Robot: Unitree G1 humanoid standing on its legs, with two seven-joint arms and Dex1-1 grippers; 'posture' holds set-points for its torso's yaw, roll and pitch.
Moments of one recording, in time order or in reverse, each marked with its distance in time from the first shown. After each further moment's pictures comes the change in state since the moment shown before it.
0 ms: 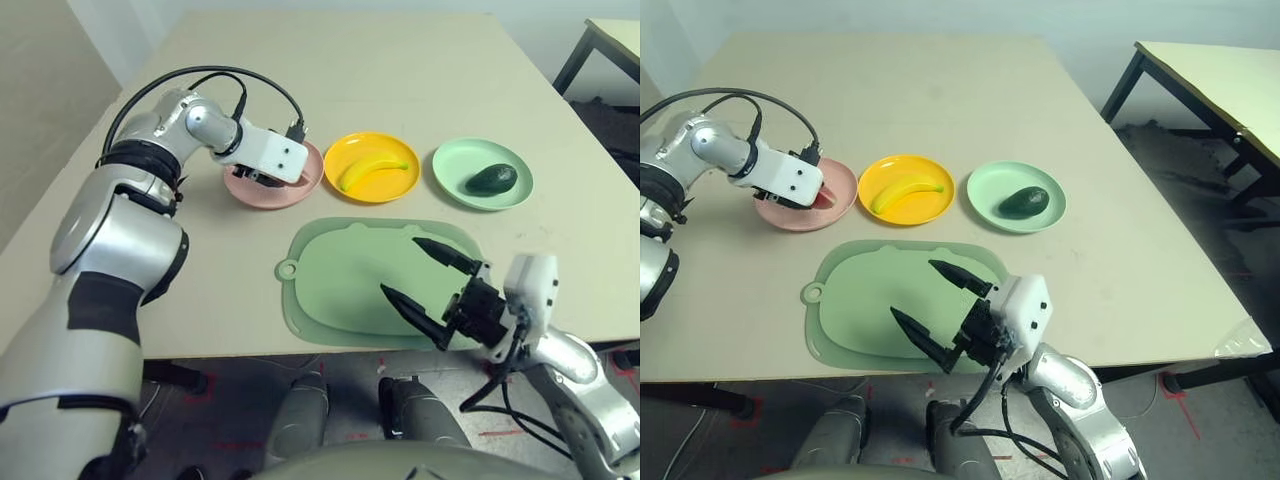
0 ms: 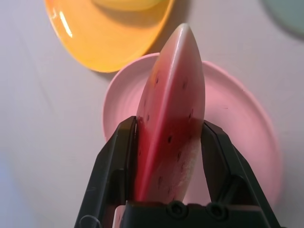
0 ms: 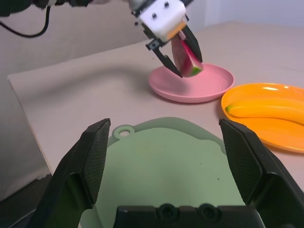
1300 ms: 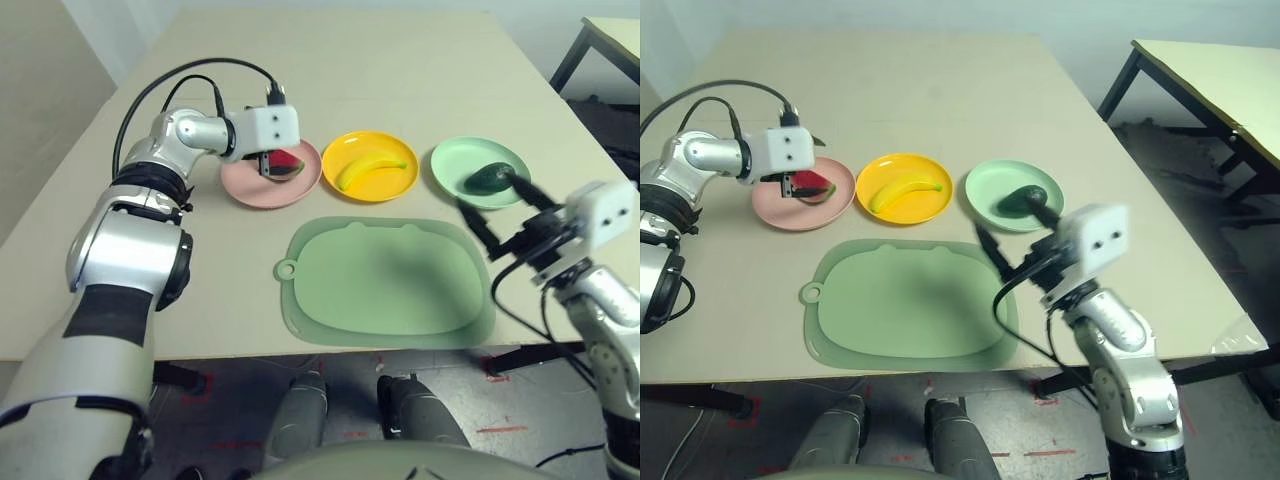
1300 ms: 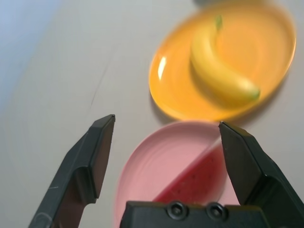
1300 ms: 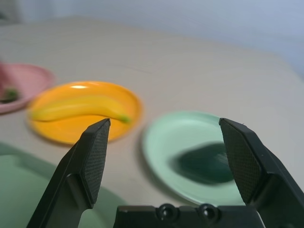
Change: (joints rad) left arm 0.134 -0.005 0.651 -0.039 -0.451 0.200 -0.273; right arm -0.246 -0.064 -0.402 0.337 -0.052 0.014 -0.175
